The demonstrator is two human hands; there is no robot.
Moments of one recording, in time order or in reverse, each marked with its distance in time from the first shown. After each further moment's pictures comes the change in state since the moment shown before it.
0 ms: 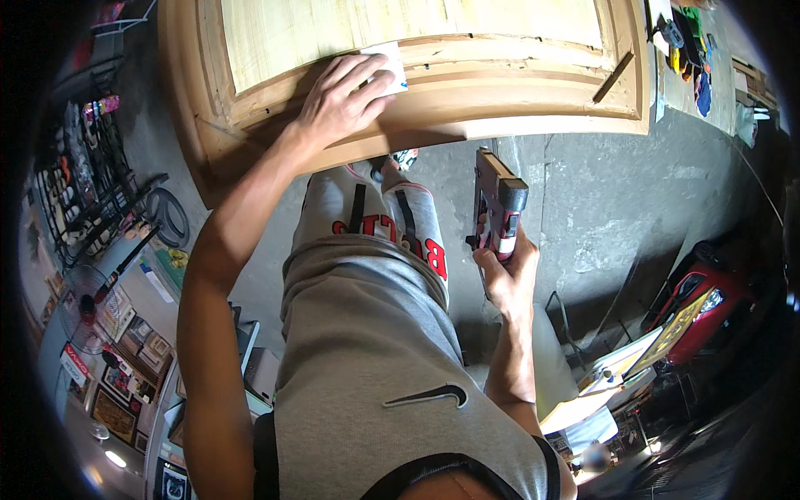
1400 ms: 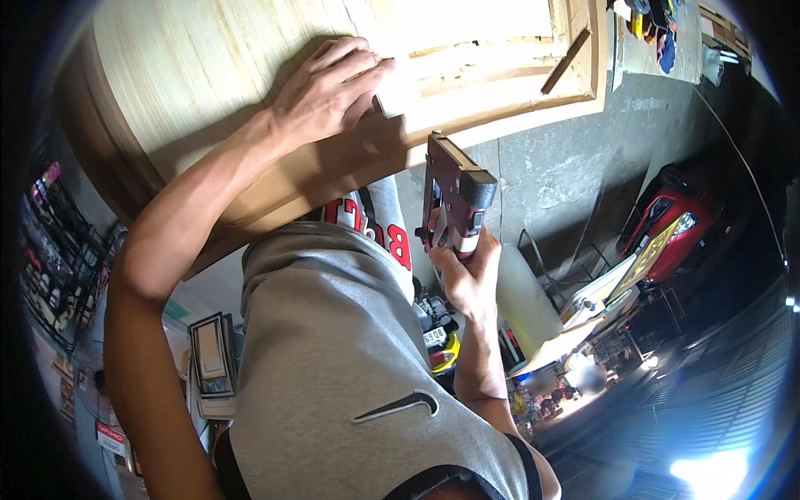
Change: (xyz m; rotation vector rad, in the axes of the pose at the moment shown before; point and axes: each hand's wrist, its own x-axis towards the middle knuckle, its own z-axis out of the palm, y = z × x) left_hand 0.103 -0.022 0.042 -0.381 -0.173 0.110; right_hand 0.042 -0.063 0.003 0.169 0.116 0.212
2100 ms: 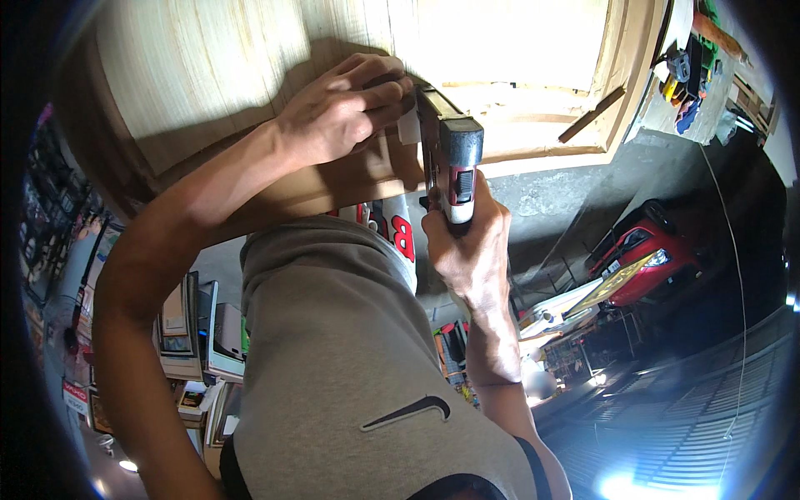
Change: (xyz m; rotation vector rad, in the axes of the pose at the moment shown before) left_hand -0.008 -0.003 0.000 -0.022 -0.020 -0.044; right_hand 0.088 -0.086 0.021 -0.335 -0.171 -0.127
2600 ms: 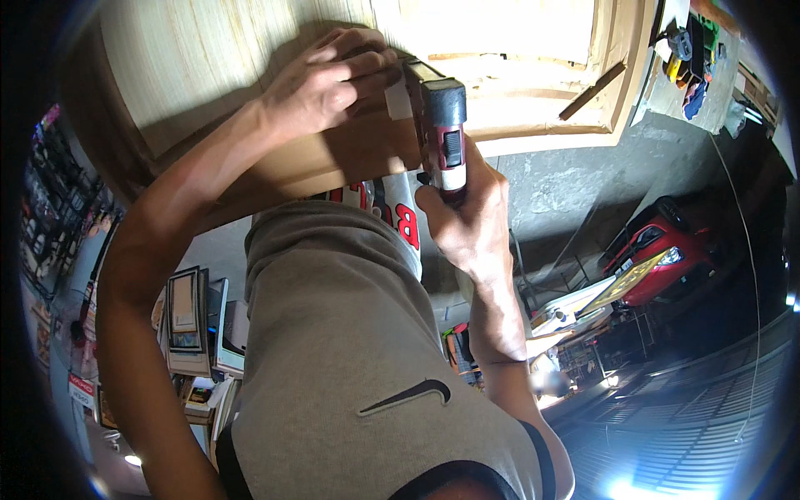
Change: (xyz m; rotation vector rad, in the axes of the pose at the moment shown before) left_hand -0.001 -0.001 -0.002 0.061 -0.010 0.035; right_hand -0.001 0.023 -0.007 0.082 -0.014 -0.142
